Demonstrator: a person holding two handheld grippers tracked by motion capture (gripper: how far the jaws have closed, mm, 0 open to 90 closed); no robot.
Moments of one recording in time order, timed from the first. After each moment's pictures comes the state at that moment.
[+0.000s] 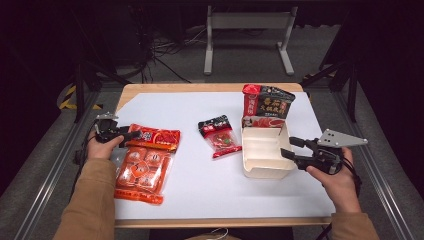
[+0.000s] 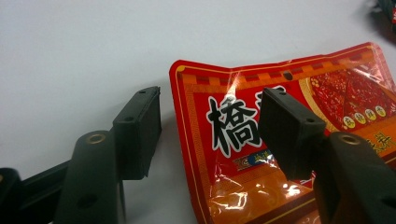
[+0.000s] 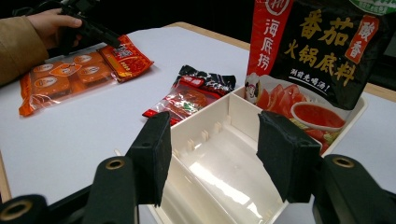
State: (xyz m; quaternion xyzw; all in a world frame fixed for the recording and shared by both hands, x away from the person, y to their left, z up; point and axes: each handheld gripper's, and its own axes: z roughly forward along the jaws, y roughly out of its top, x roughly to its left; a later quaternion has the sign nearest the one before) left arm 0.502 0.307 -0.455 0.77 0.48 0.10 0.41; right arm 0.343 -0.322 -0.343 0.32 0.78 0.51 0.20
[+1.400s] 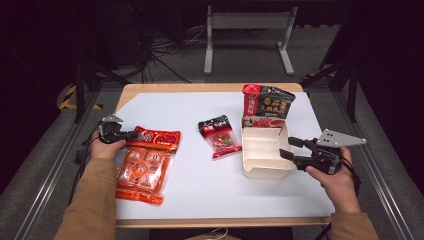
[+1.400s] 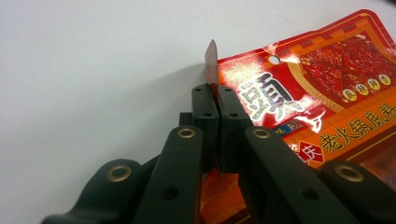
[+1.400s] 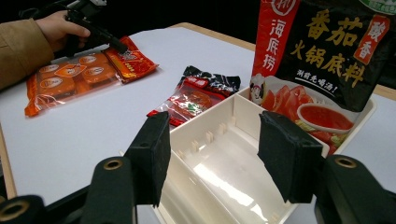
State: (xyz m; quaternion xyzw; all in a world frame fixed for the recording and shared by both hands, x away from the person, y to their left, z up) left arm 0.498 0.300 -0.456 0.80 0.45 0.10 0.39; right arm 0.344 -0.320 -0.343 0.31 0.78 0.51 0.19
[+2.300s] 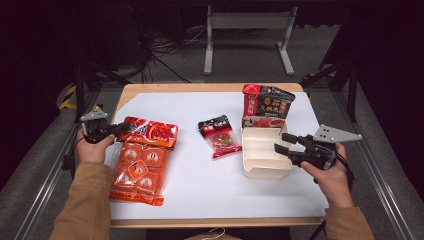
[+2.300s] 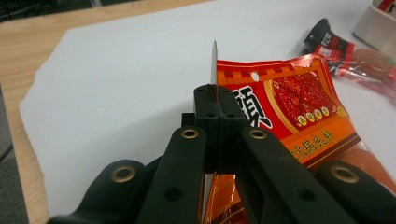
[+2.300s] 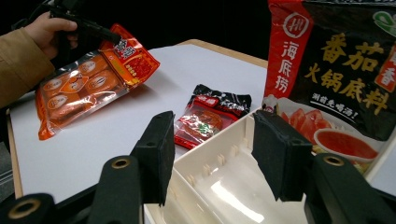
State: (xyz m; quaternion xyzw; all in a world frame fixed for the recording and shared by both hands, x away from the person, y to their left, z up) left arm 0.457 0.308 -0.393 0.76 0.42 0.16 0.47; right arm 0.352 -0.307 -0.339 0.30 0.76 0.54 0.18
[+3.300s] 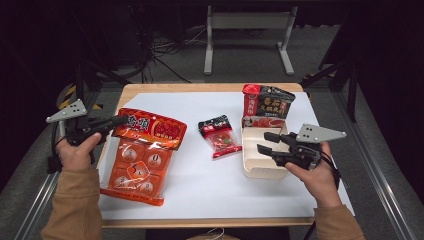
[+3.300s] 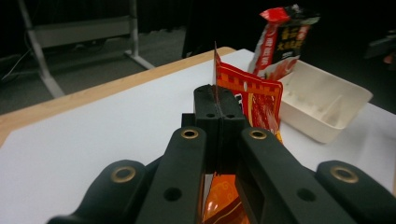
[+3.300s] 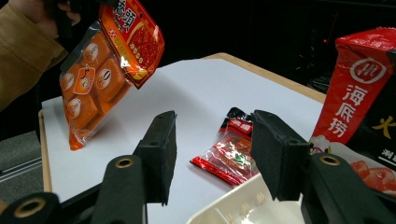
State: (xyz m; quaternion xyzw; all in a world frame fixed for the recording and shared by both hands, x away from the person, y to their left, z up) left arm 0.396 0.292 -0.307 0.75 0.30 0.15 0.58; right arm 0.346 -0.261 -0.319 0.25 0.78 0.55 0.17
